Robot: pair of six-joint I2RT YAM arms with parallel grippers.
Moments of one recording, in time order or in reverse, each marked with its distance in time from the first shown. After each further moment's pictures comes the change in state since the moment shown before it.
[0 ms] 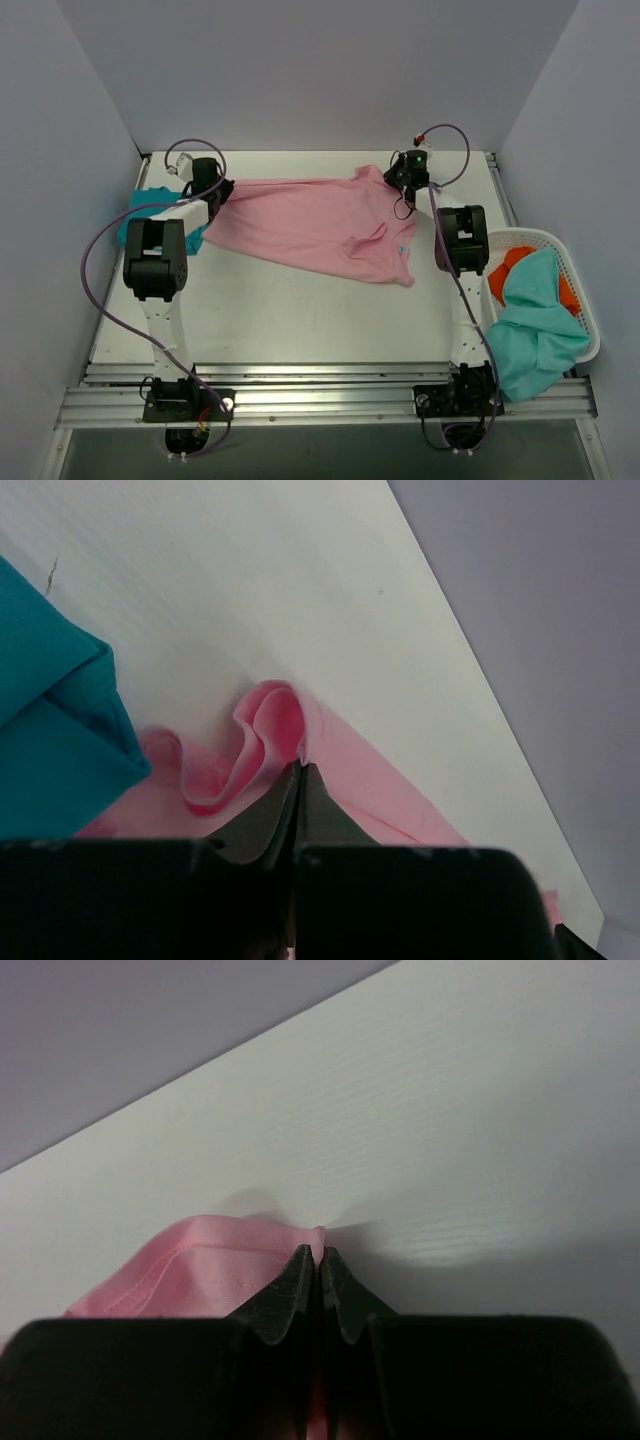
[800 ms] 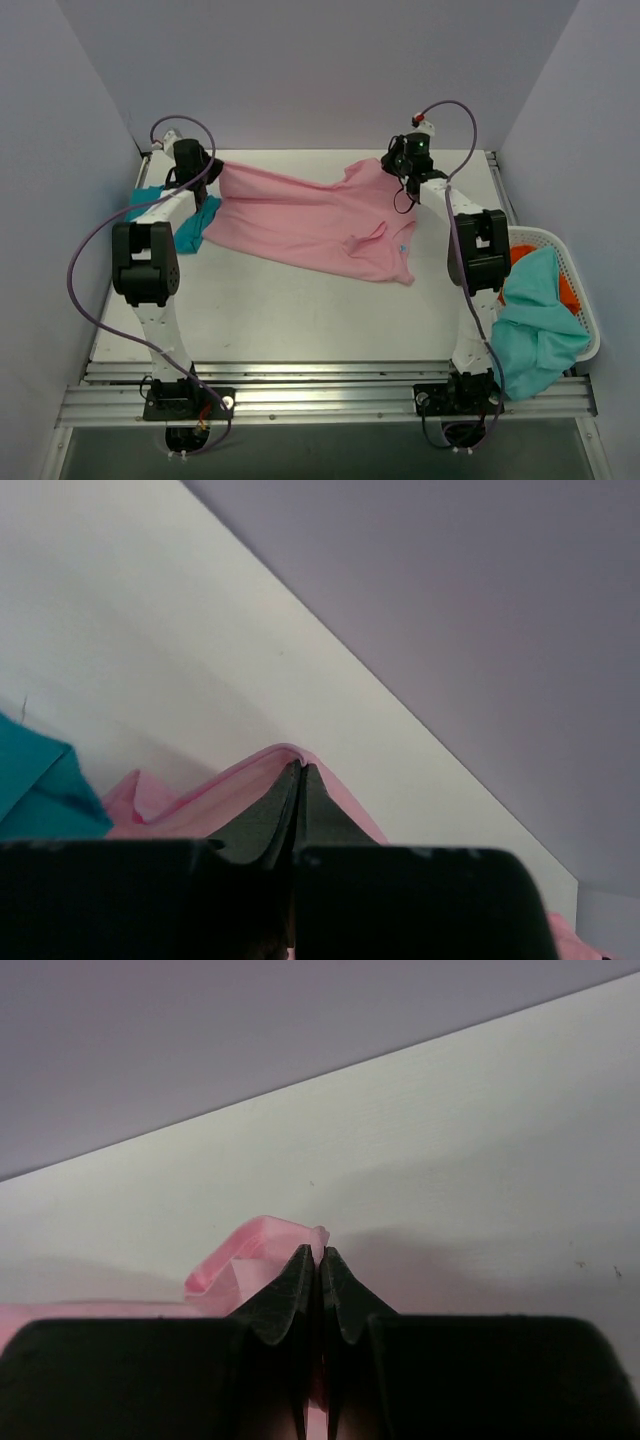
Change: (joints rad) left arm 0.045 -0.166 -0.046 0.027 0.061 0.117; right arm 0.067 -0.381 -0.256 -0.064 0.037 -0.046
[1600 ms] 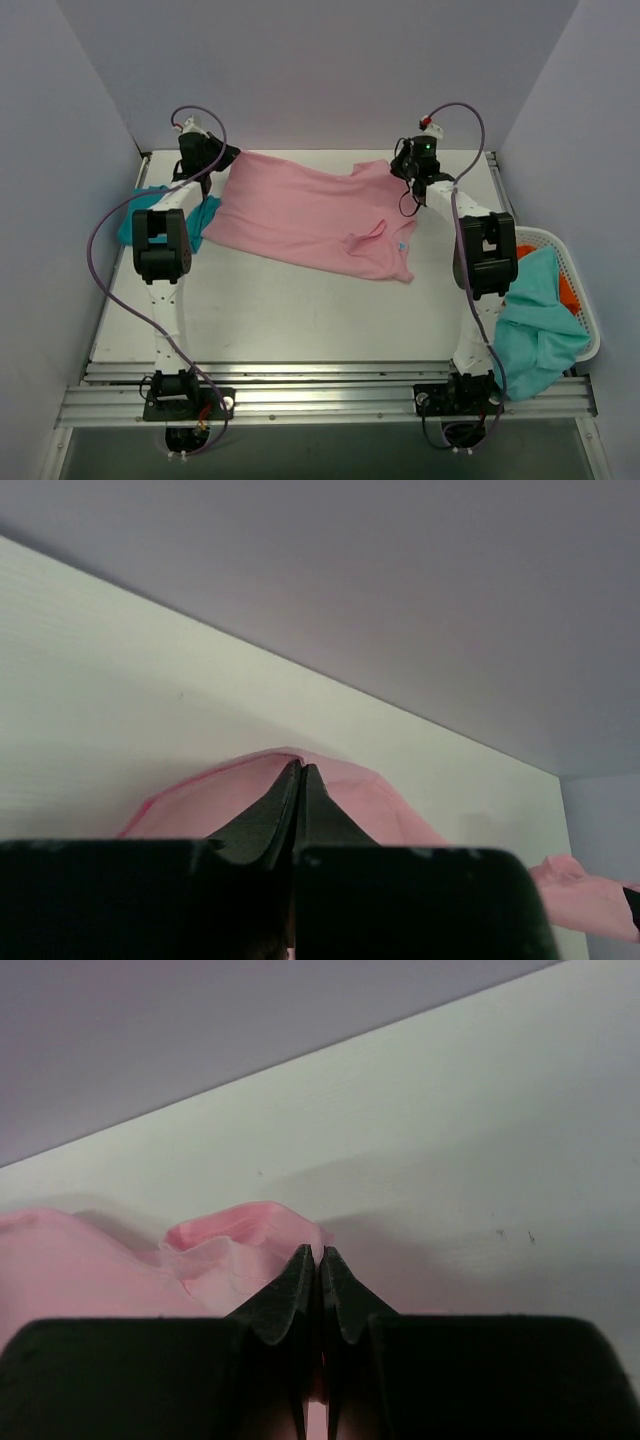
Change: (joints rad) left arm 0.025 0.380 0.443 0.081 0.357 0.123; right arm -0.022 -0.072 -0.066 -0.025 0.054 -0.040
